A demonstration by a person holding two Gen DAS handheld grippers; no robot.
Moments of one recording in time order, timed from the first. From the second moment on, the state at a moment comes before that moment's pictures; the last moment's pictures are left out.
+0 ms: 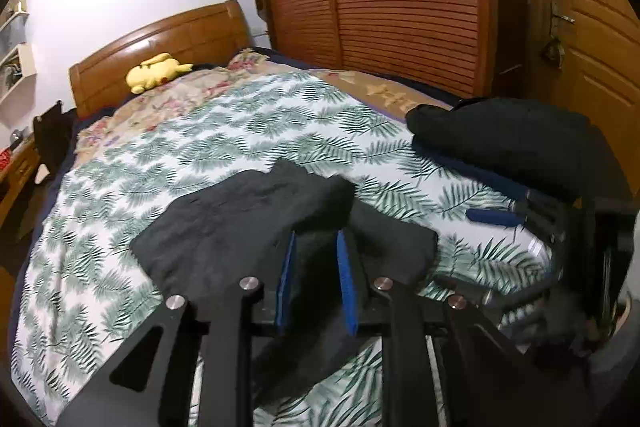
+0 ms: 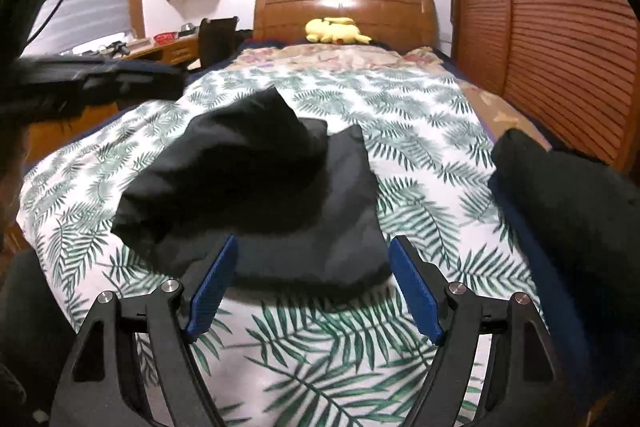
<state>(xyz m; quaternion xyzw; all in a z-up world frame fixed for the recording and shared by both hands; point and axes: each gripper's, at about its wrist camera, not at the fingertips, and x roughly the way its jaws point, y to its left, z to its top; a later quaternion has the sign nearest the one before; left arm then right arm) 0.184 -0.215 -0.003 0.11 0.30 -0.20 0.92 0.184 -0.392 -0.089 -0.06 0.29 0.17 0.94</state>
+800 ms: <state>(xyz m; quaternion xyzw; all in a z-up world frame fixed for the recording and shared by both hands) 0.157 -0.050 -0.064 0.03 0.33 -0.09 0.94 0.246 -0.358 -0.057 0.00 0.24 0.20 0.95</state>
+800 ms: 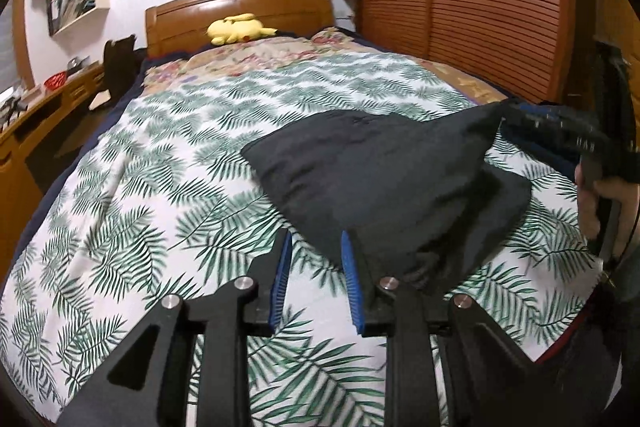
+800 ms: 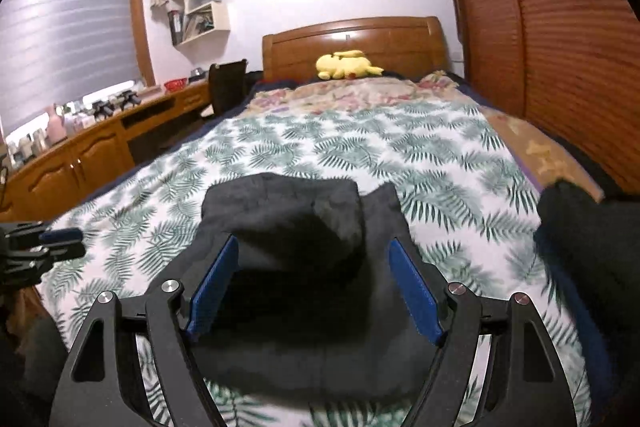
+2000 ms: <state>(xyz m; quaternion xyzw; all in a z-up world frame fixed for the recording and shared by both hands) 0.166 -0.001 -0.101 0.00 0.34 -0.09 0.93 0.301 -0.277 -0.092 -0.12 0.37 0.30 0.87</state>
